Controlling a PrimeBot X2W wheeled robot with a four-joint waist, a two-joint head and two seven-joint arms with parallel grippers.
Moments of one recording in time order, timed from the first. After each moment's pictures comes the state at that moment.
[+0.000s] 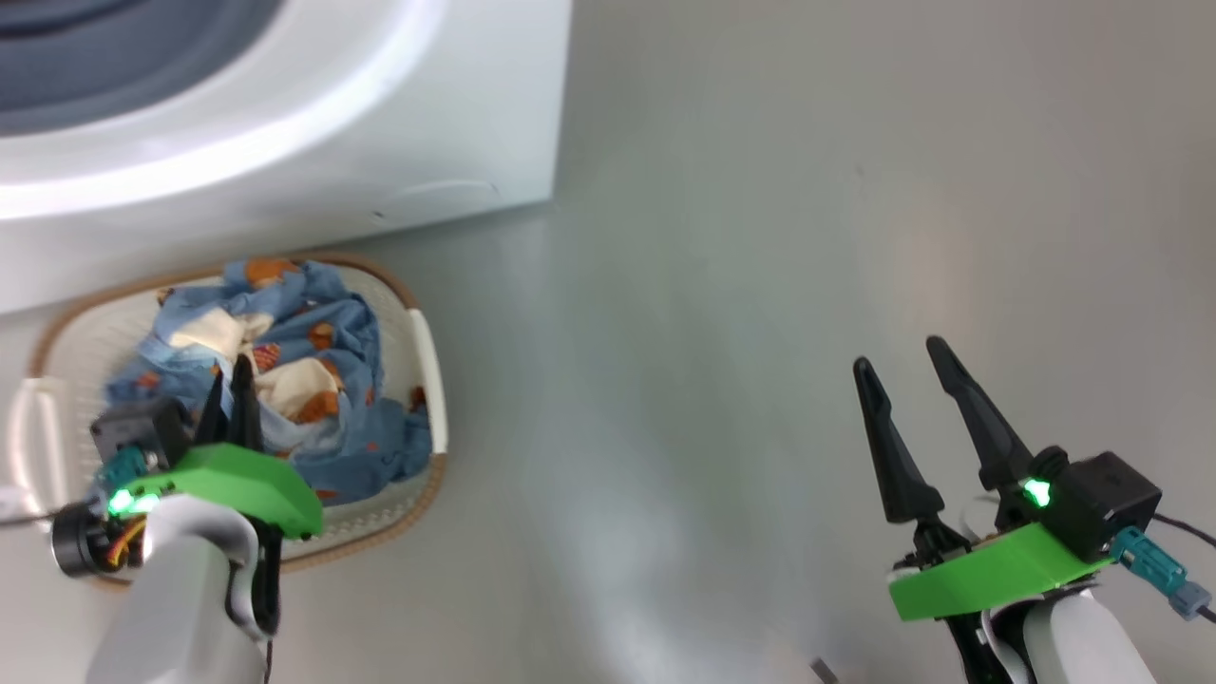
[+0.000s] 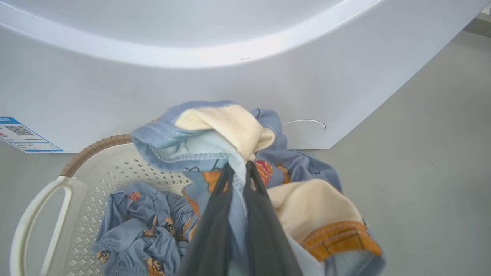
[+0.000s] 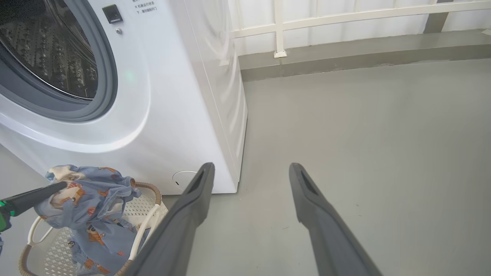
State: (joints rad) left arm -0.59 0.15 -0.21 0.80 -0.44 0.02 -0.25; right arm -0.16 -0.10 0.11 0.01 0.27 0.12 -0.26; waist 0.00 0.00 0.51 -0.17
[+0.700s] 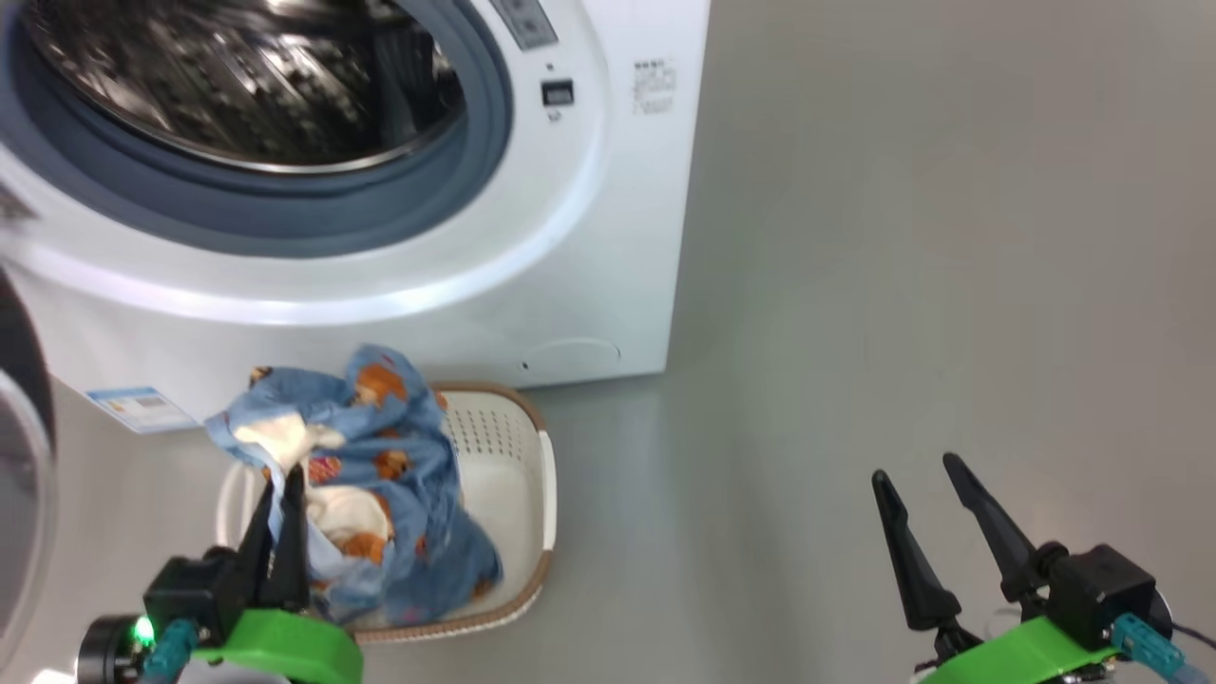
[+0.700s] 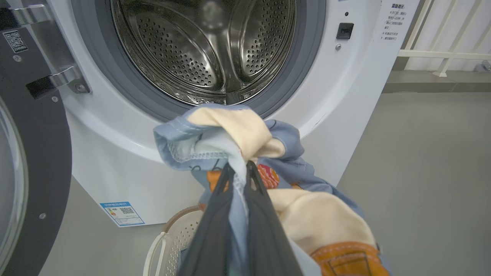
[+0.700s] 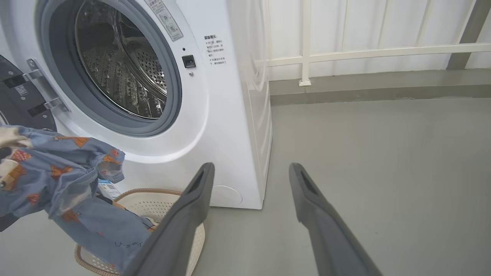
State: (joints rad) left arm -0.17 0.16 -0.20 0.27 -0.28 0.06 -0.24; right arm 0.03 -0.08 0.06 -0.05 0.22 0.12 -0.16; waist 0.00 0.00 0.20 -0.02
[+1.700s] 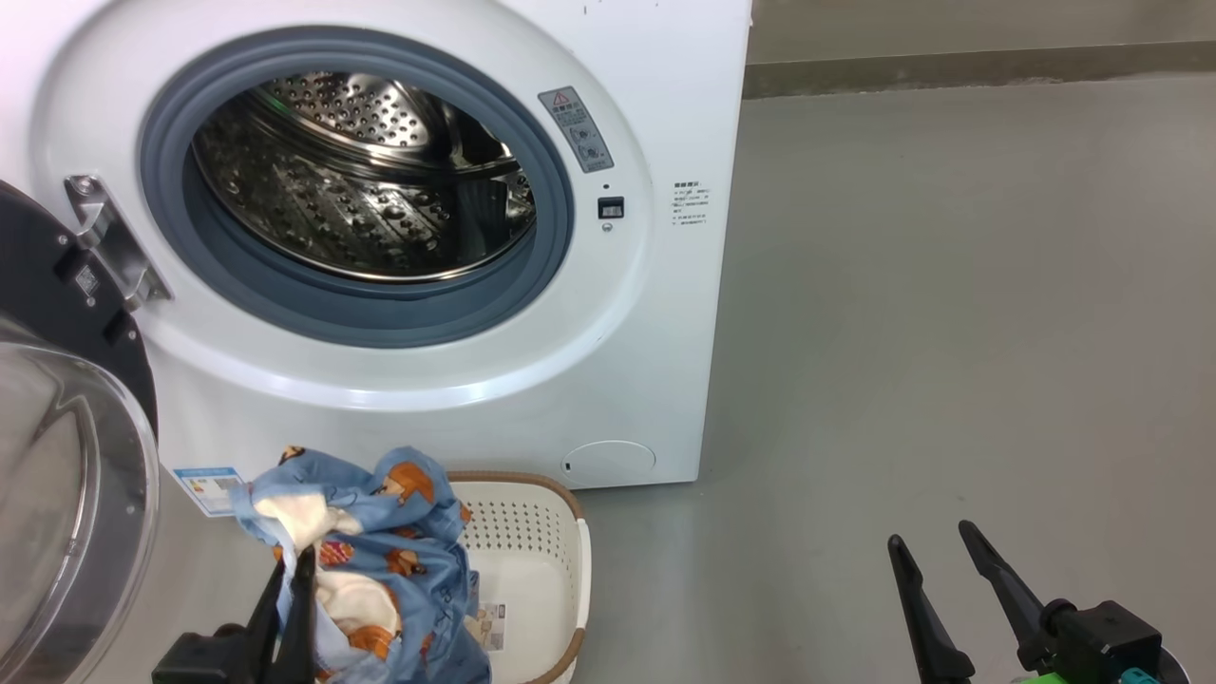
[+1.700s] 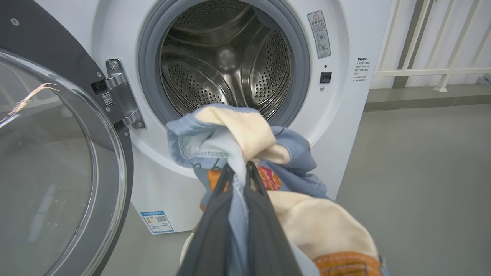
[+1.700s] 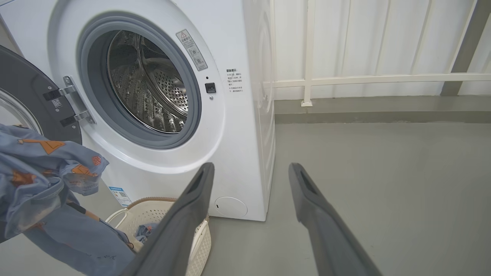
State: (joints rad) left arm 0.08 0.22 -0.24 -0.02 -0.27 0.13 -0.09; right arm 0.17 -0.05 0.02 -0.12 0.19 0.12 -0.10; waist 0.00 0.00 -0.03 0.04
